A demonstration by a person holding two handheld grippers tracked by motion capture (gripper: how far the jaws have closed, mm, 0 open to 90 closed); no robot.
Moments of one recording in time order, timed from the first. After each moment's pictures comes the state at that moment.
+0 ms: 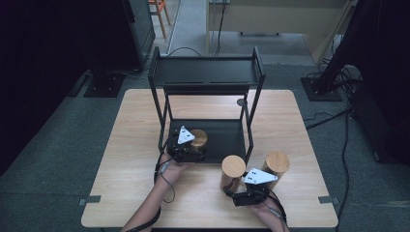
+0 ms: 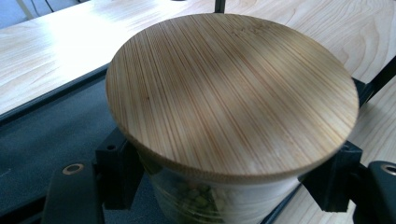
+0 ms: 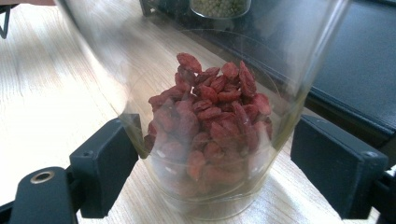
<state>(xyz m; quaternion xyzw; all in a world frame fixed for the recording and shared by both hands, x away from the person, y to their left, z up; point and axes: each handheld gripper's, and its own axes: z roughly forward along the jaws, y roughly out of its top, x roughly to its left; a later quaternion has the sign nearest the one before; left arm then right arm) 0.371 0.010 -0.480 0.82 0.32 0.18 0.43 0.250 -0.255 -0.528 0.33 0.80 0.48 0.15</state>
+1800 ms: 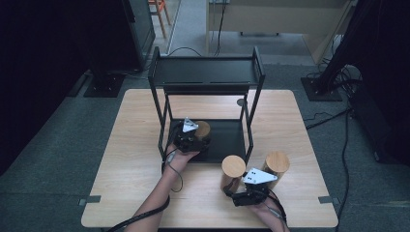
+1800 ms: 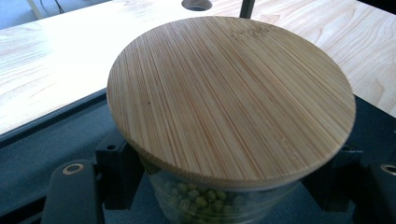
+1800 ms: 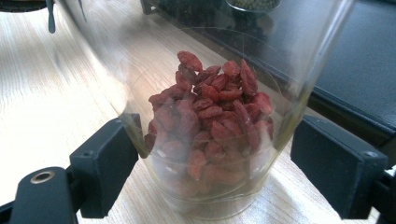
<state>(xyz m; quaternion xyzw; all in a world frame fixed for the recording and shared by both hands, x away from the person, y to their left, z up) 0.410 -0.004 -0.484 0.81 0.36 0.17 0.44 0.250 -0.255 -0.529 0.33 0.80 0.48 0.15</state>
